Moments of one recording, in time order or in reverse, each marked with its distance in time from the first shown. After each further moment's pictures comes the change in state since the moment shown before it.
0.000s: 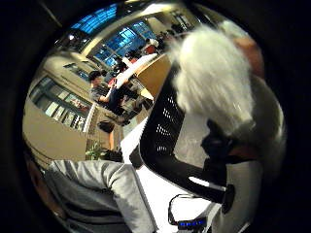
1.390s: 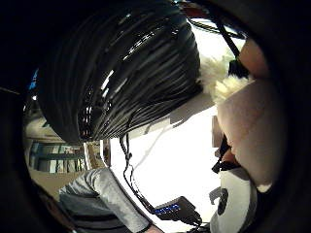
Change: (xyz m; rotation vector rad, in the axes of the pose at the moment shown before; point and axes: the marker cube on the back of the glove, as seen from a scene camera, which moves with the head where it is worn) arm 0.121 0.152 0.072 -0.180 -0.020 0.475
